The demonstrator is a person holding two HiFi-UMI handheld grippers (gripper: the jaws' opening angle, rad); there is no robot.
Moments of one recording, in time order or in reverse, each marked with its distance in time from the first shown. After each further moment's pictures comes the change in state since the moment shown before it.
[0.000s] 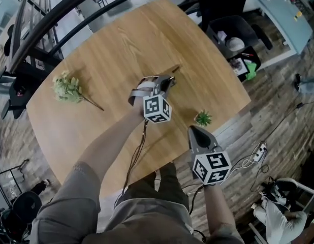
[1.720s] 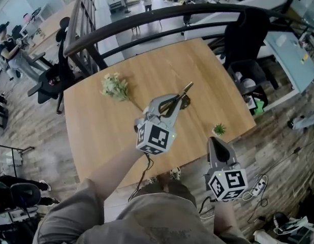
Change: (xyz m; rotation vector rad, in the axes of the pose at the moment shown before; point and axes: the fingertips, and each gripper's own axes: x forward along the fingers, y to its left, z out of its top) left arm -0.345 0.114 0.067 -0.476 -0.308 0.290; right arm -0.139 0.153 0.087 -0.218 -0.266 0.059
